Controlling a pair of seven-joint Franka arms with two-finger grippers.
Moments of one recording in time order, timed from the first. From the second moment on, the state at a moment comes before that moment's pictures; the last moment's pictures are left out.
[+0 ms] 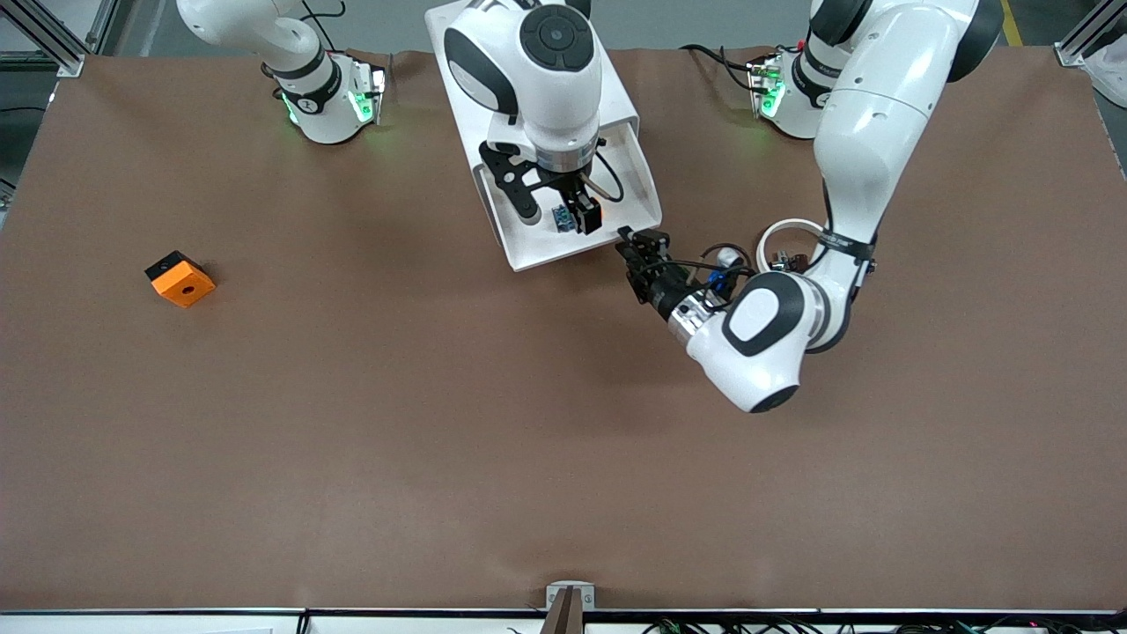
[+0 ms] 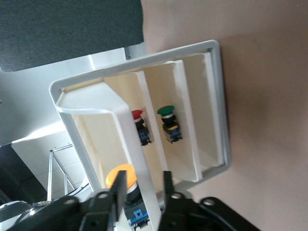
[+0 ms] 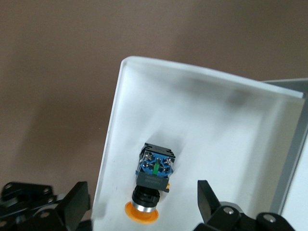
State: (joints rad) left arm -0.31 0.80 -0.08 -1.32 -0.88 1.28 -2.11; right arm 0.82 0.42 0.08 -1.42 0.04 1.79 1.92
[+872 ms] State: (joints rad) left arm -0.30 0.77 0.13 -1.20 -0.88 1.28 -1.82; right arm 0.83 0.48 0.07 -1.44 0.04 1.84 1.94
